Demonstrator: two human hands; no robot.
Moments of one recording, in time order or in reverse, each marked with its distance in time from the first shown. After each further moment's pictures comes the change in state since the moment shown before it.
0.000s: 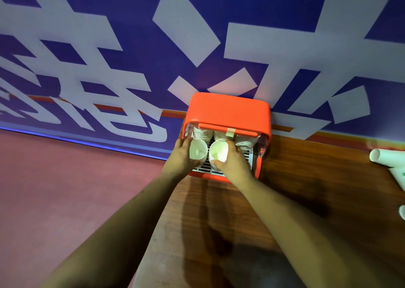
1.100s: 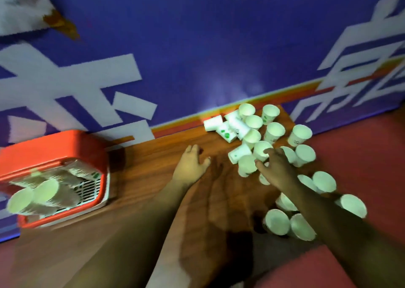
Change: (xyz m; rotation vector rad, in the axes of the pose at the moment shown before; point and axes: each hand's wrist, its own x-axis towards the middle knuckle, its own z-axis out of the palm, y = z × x) left_hand -0.094 0.424 0.313 0.025 -0.259 0.430; right_hand -0.238 0.456 -0.355 -0.039 0.383 0.453
